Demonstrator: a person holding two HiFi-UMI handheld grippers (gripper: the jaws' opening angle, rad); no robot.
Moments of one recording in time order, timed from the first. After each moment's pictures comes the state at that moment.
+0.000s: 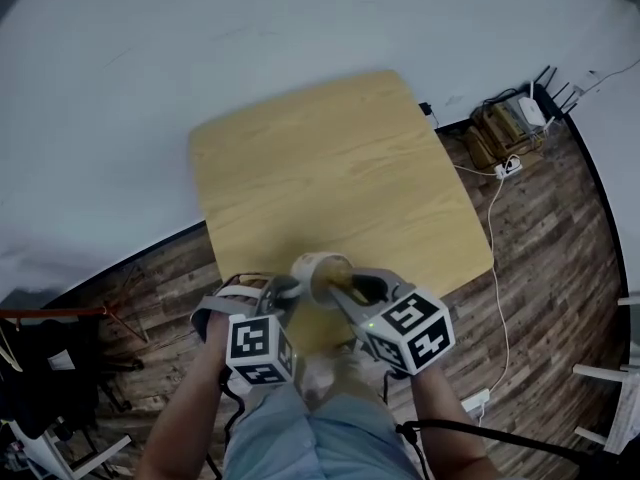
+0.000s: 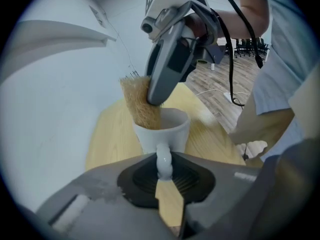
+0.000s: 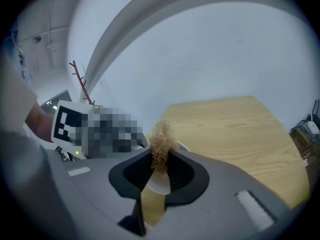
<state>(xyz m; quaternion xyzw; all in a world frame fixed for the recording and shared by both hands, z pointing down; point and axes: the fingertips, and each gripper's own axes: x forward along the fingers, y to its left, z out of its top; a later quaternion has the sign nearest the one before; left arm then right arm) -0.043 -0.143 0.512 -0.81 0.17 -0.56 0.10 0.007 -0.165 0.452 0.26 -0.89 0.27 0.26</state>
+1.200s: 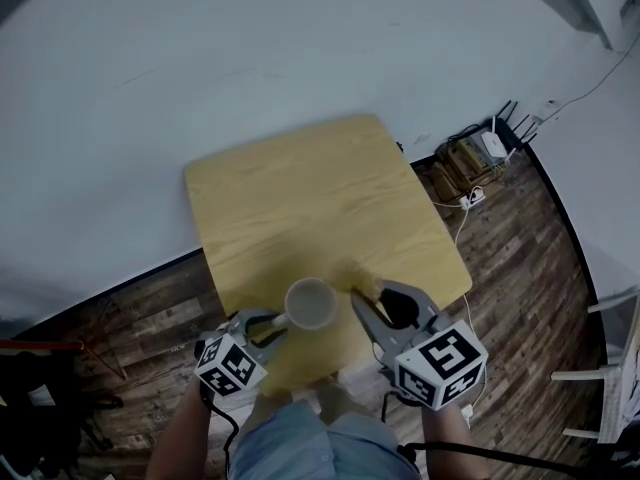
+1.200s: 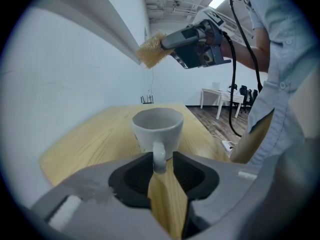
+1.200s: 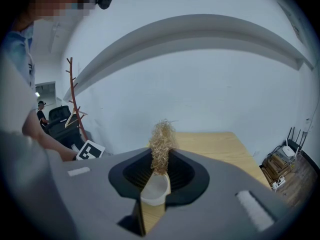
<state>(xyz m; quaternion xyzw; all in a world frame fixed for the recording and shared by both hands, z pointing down) -0.090 -0.126 0.543 -0.92 0.20 -0.33 -0.06 0.005 -0.183 0.345 0.39 -0.89 0.15 0.19</state>
